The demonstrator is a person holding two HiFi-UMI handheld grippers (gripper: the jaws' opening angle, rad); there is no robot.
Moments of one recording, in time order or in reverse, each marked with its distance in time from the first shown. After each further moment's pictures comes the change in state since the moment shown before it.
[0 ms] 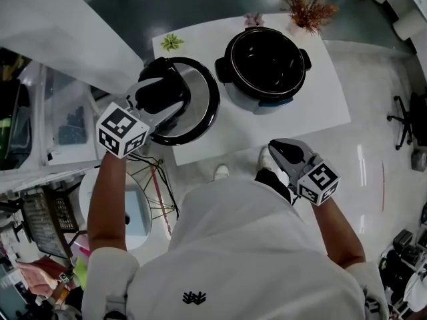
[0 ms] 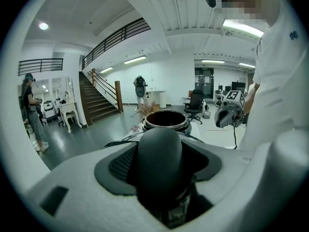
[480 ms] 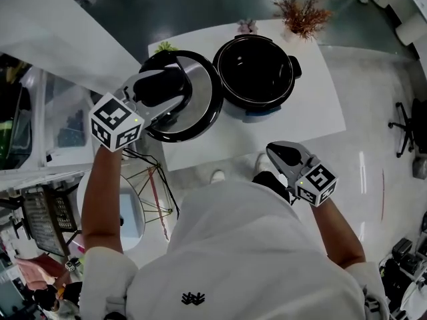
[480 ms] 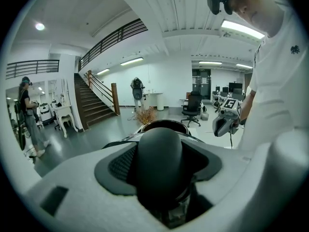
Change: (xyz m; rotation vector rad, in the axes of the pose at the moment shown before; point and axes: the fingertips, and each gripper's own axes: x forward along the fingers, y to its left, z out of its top) left arm 0.032 -0.006 0.062 0.022 -0.015 -0.032; right arm -0.023 -0.037 -0.001 -0.007 -0.007 0.047
